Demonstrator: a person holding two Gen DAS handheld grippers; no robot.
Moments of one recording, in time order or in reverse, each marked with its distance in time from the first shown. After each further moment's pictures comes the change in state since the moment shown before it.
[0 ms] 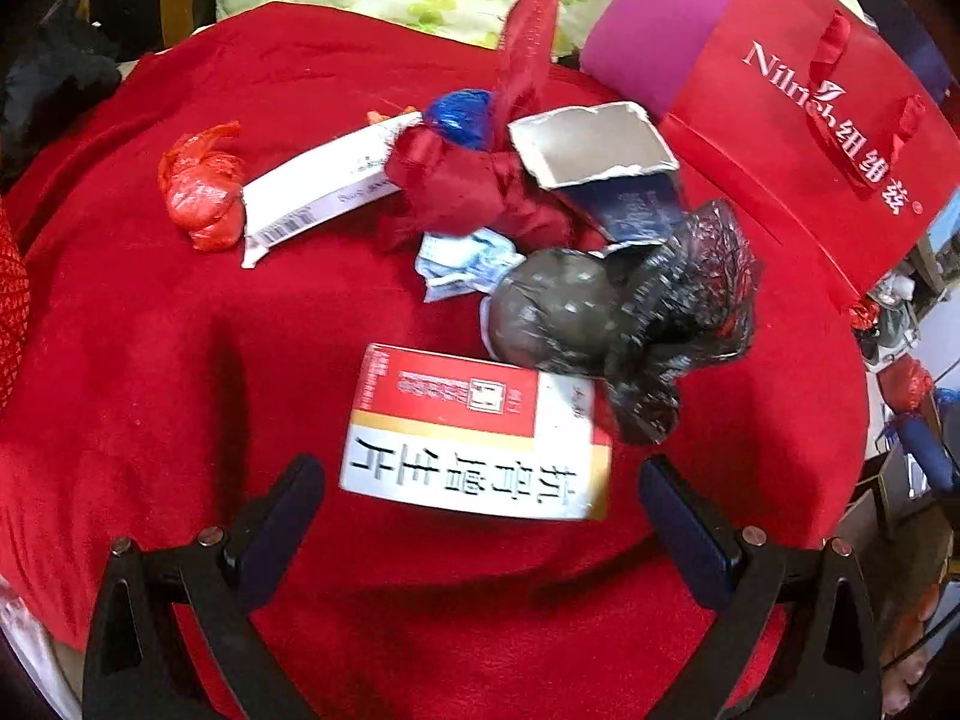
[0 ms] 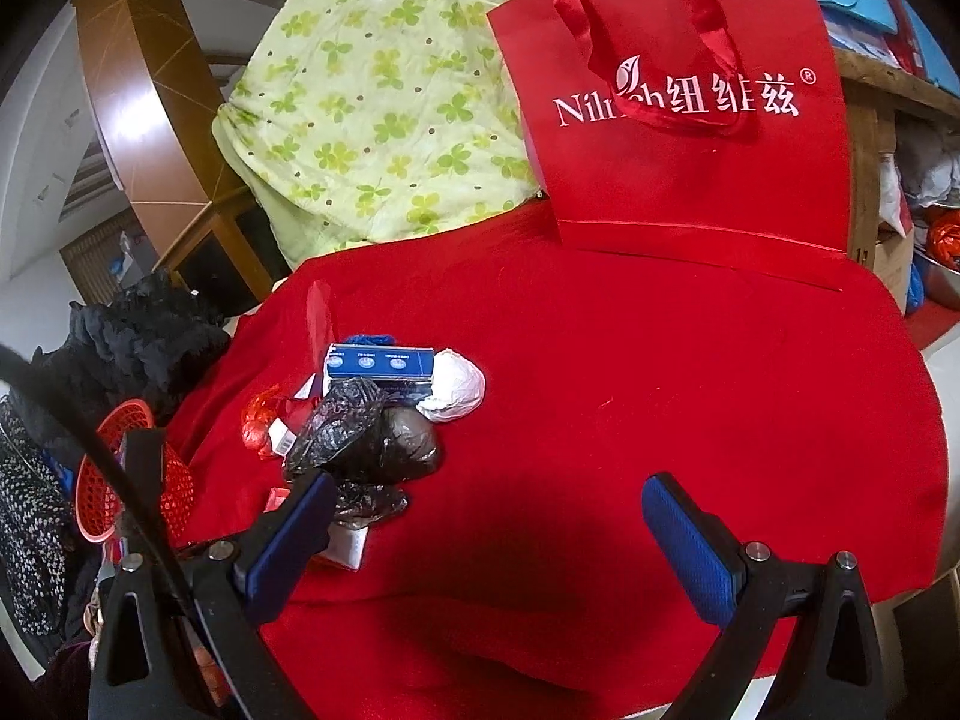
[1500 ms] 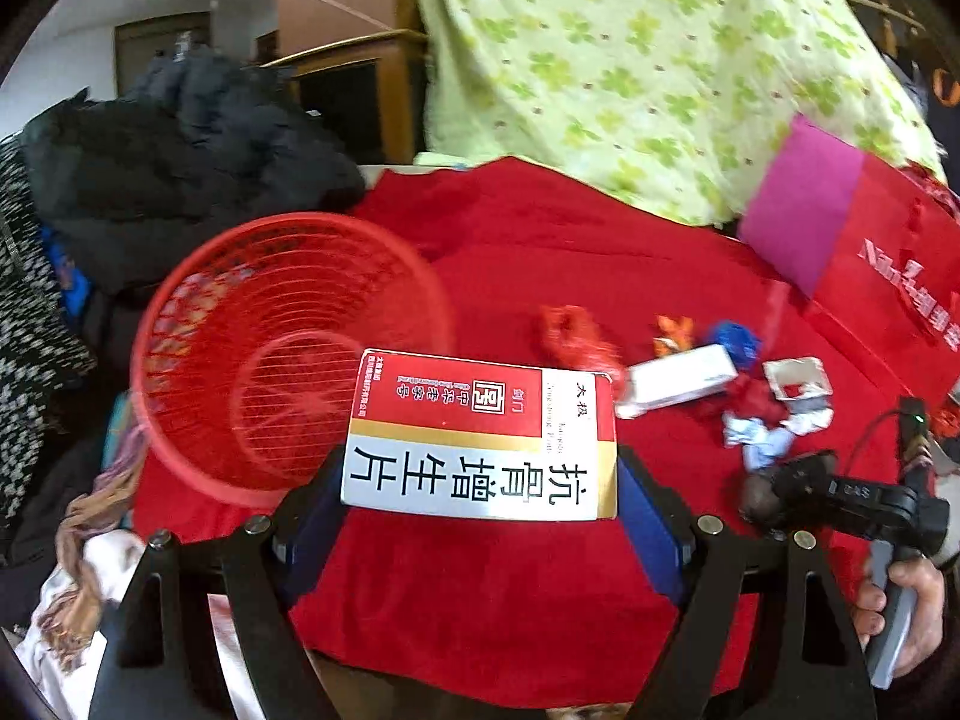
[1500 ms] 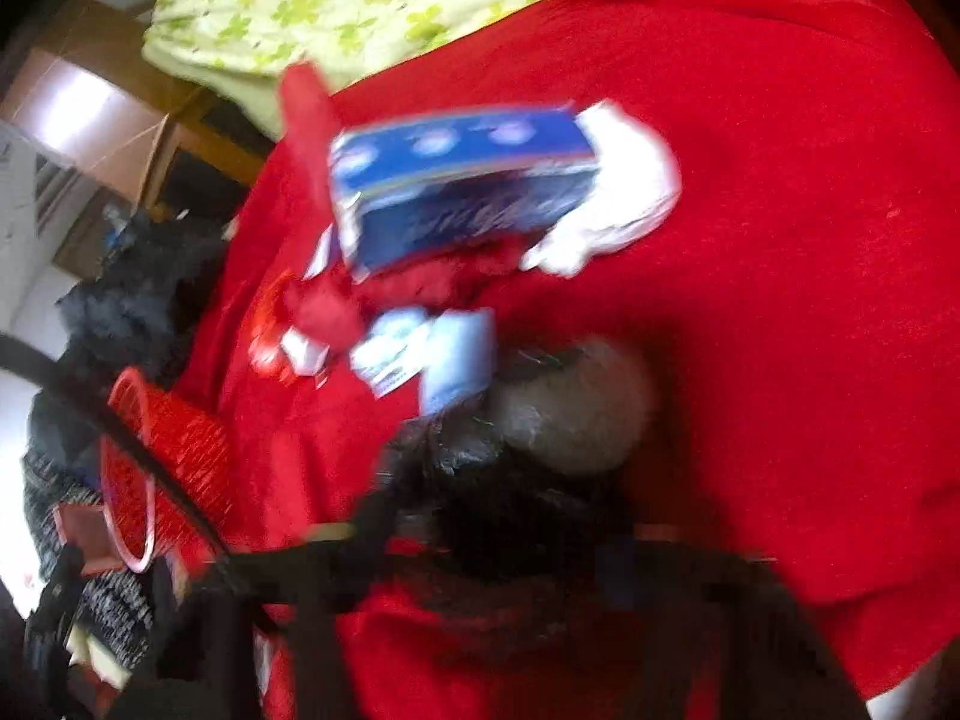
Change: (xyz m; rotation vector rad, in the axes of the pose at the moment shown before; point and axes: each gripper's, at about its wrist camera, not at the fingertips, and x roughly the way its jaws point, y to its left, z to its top) left arm -0.194 0.165 -0.011 -0.135 -0.316 0.344; right arm 0.170 0.087 -0.026 0.183 0.483 0.160
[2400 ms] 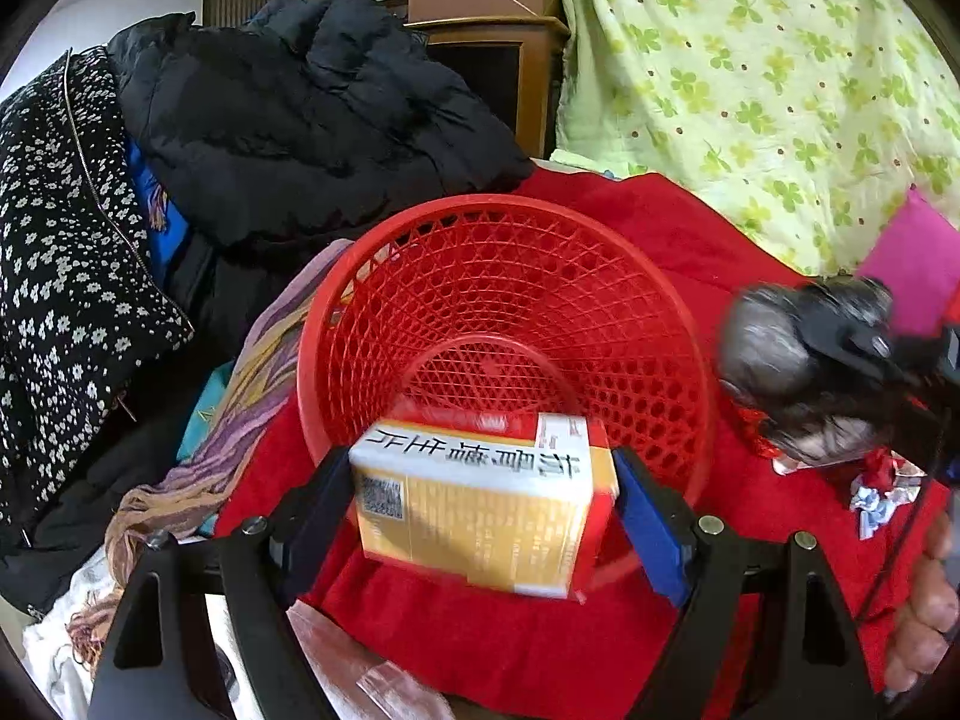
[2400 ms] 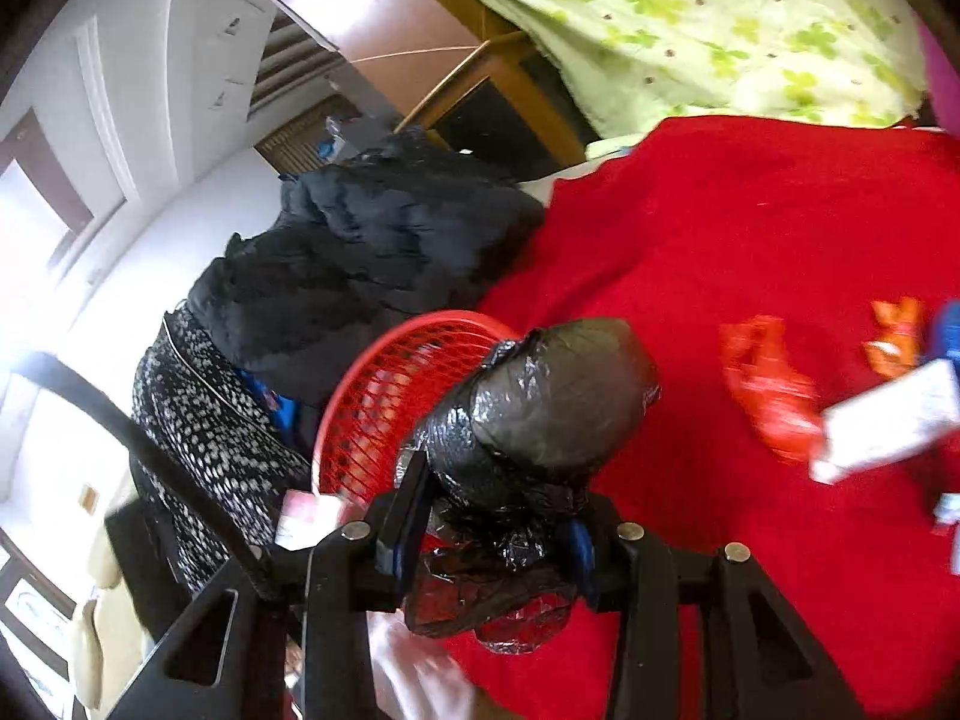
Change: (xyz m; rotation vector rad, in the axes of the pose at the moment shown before) left arm 0.034 0.127 0.019 -0.153 0.015 0.140; right arm 0.035 0.308 -0.027 -0.407 -0.093 0.393
